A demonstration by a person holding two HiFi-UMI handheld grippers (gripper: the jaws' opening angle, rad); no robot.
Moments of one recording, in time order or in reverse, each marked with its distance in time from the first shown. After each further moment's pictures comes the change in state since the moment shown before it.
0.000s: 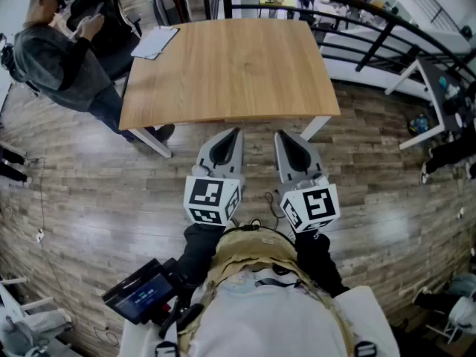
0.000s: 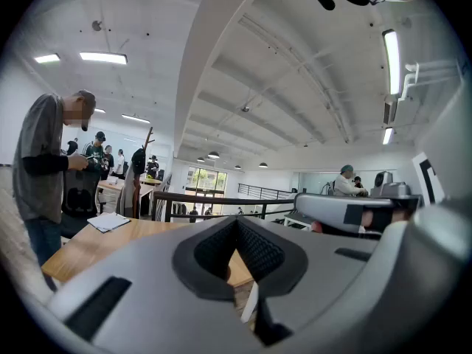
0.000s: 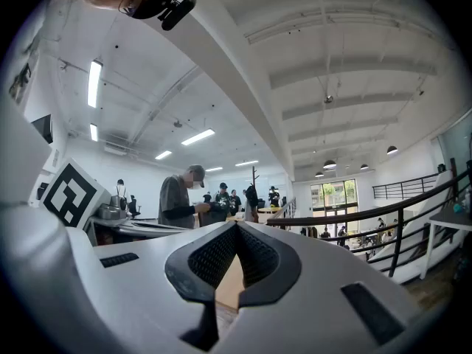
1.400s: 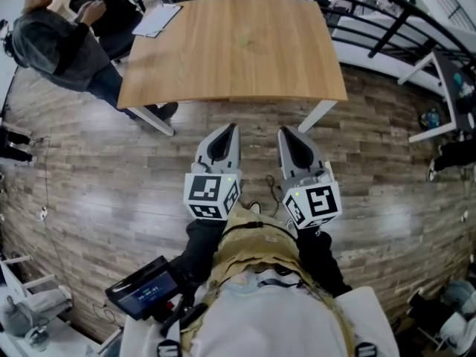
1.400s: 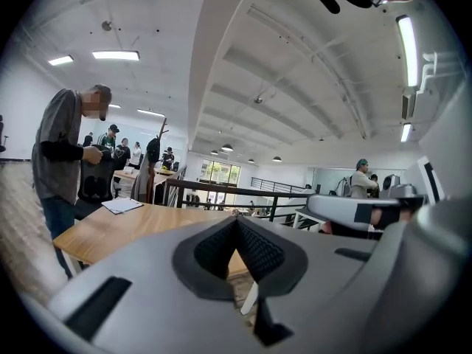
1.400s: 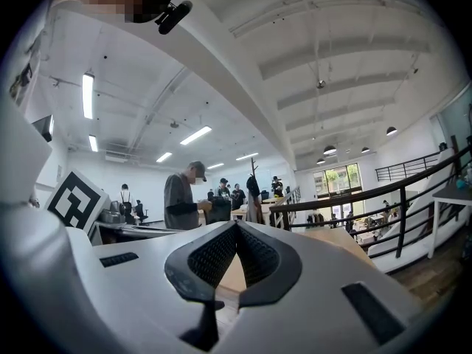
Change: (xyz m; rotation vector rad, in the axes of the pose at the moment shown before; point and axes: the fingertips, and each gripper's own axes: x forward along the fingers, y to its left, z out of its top) left arm 0.011 -0.009 -0.049 -0.049 0.050 0.114; right arm -0.020 -0.033 -0.046 0.089 0.048 0.039
